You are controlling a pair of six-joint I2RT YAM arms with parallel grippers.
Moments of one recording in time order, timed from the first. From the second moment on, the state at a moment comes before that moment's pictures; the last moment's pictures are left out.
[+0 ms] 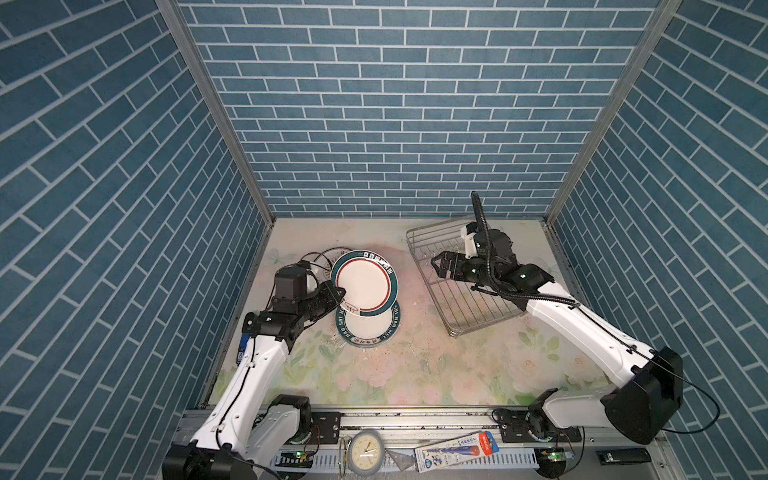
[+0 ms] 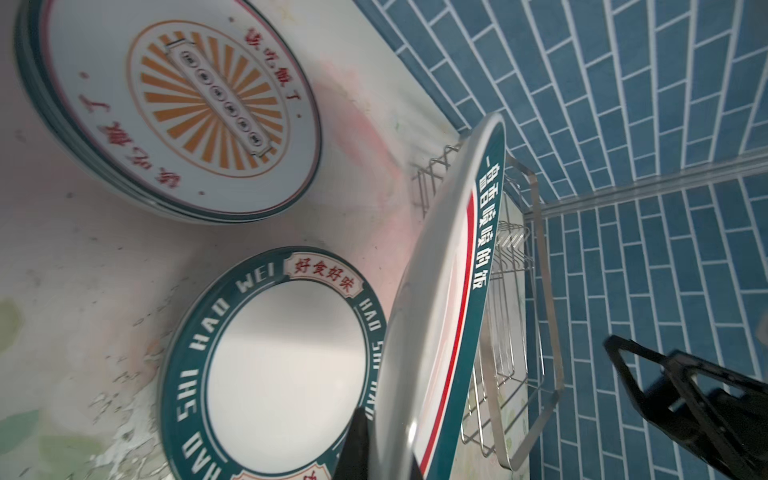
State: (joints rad) left arm -0.08 0.96 0.71 -0.44 0.43 -0.74; right arm 0.63 1.32 1.21 -0.53 -0.02 0.54
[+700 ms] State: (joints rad) left arm -0.06 1.09 0.58 -0.46 0.50 -0.74; right arm 0.52 1.21 1.18 -0.72 0.07 0.46
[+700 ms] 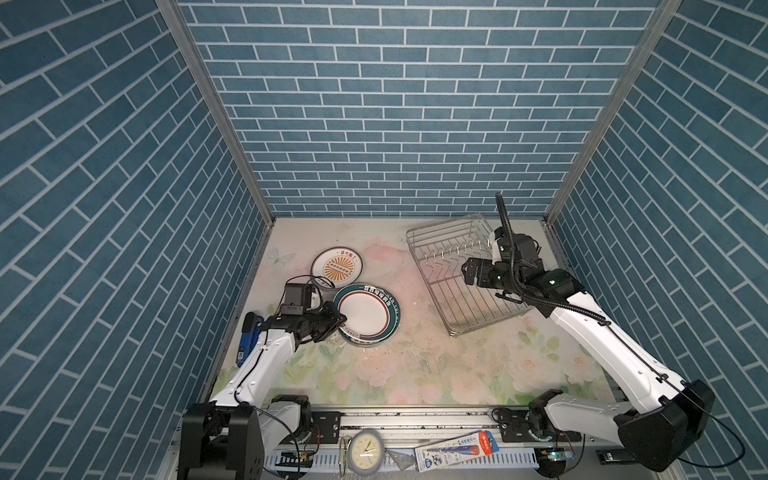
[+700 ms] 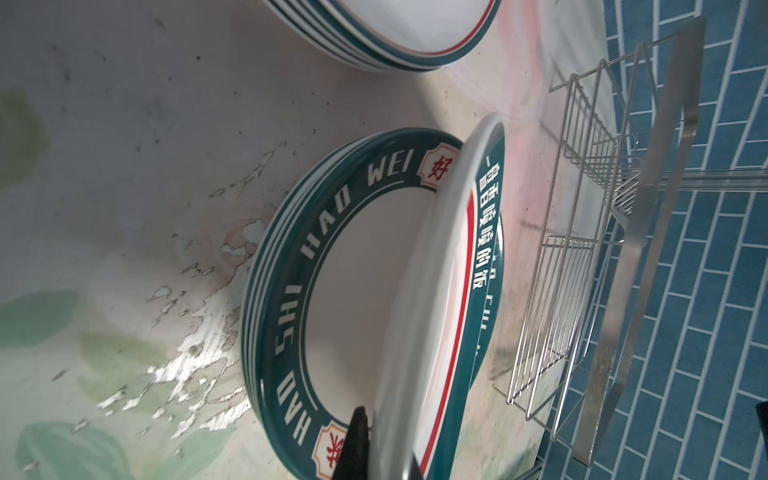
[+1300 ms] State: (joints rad) left arm -0.06 1.14 0.58 -0.50 0.46 -0.69; right arm 0.49 1.19 1.14 -0.68 -0.05 0.44
